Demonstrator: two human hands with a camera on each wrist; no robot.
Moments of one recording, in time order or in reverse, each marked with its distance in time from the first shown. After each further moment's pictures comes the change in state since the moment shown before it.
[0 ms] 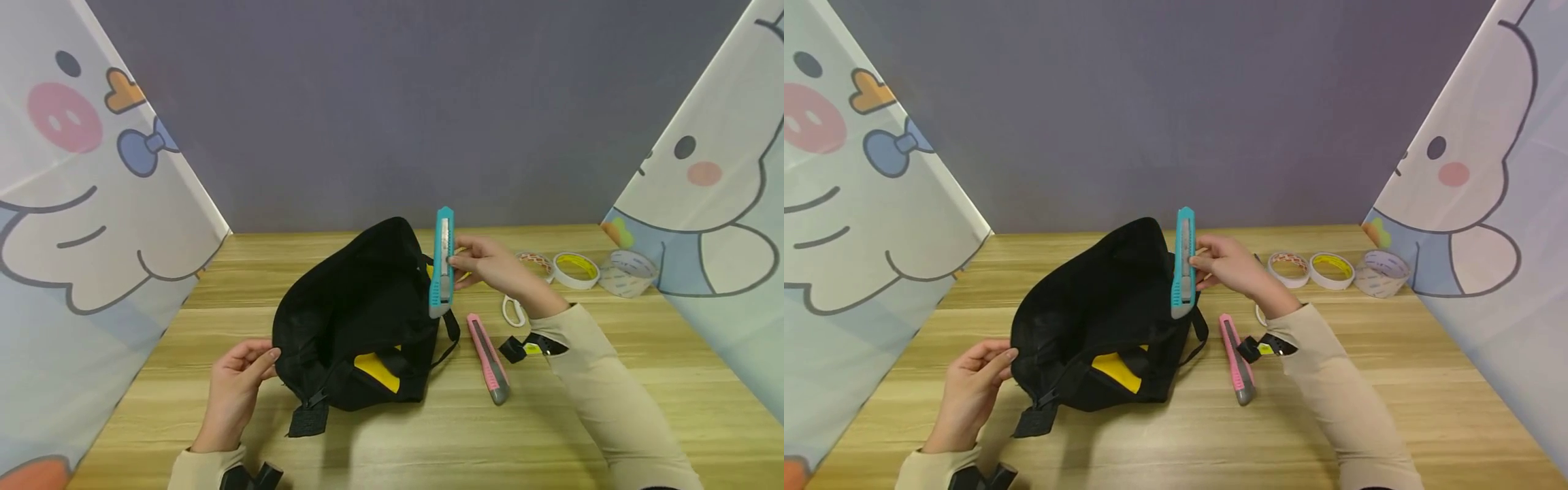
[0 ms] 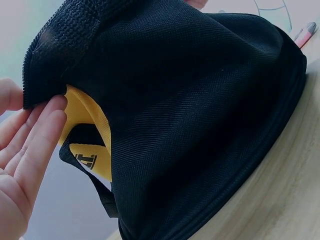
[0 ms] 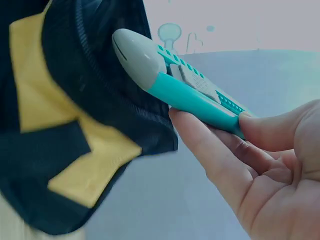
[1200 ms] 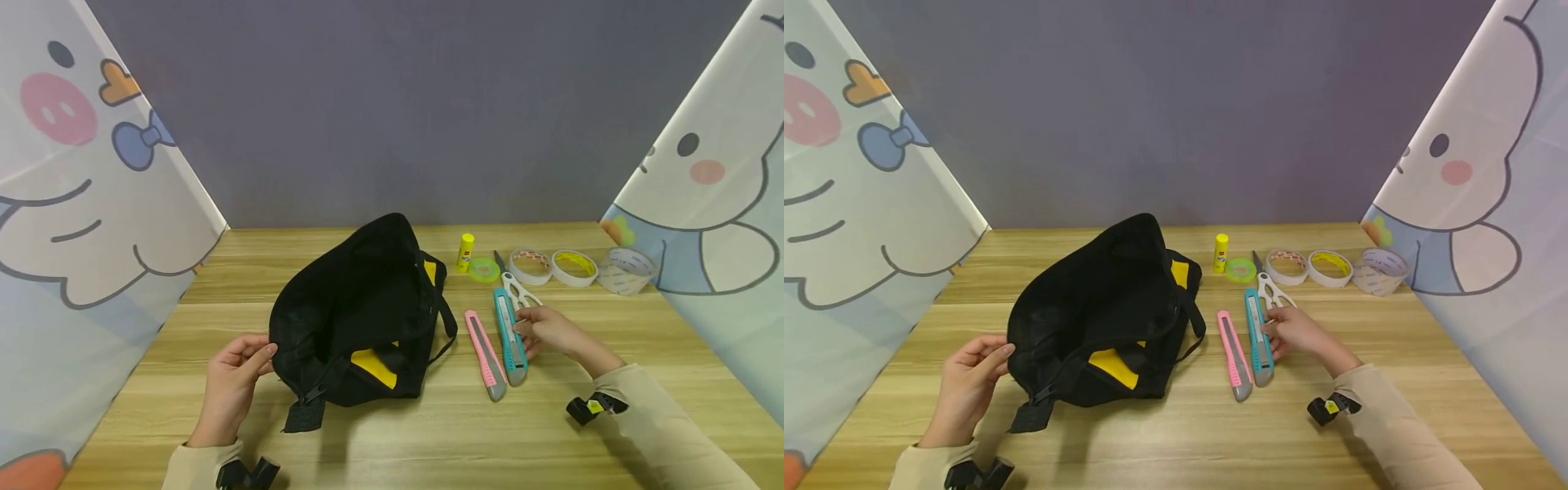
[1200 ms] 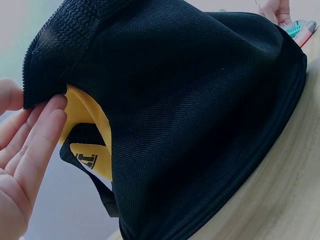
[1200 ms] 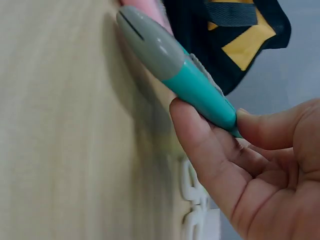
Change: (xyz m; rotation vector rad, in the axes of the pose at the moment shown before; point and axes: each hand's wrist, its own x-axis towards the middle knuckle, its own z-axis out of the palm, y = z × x) left_hand 0.002 0.000 0.002 0.007 0.009 -0.001; right_hand -0.088 0.122 -0.037 0.007 -0.037 0.352
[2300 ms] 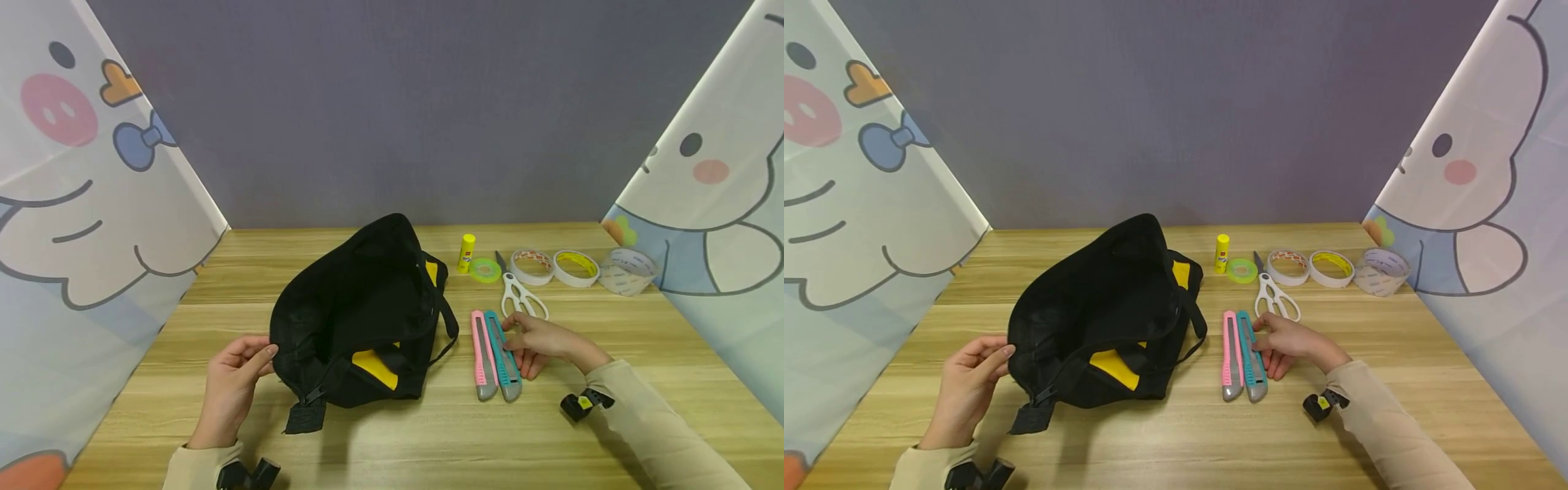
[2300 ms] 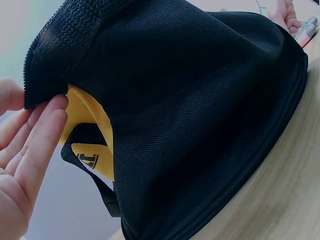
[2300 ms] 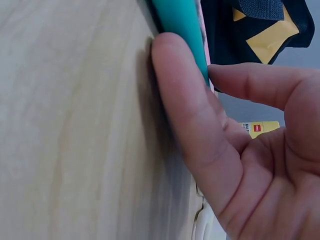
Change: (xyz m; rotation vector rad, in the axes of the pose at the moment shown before) left_hand -0.001 0.000 -0.001 0.033 0.016 -0.013; right_hand 0.013 0.011 0.008 0.036 -0.197 0.096
